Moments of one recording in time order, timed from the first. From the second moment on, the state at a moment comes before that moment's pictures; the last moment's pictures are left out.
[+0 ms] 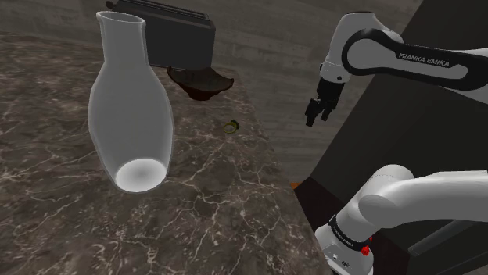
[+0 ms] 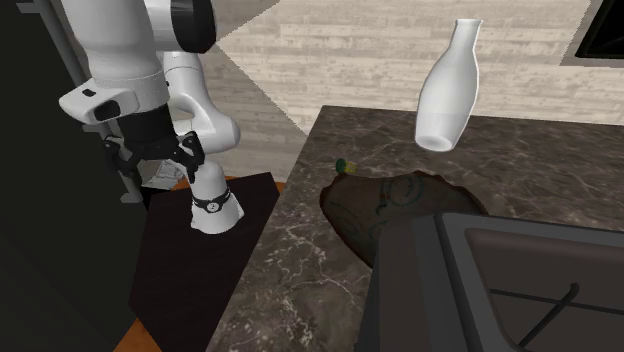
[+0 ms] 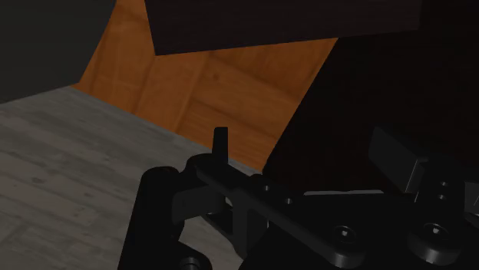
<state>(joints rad) -0.02 -0.75 -0.05 -2.45 -0.10 1.60 0.06</state>
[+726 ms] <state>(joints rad) 0.07 -0.72 0.13 -2.42 0.03 1.72 0.23</state>
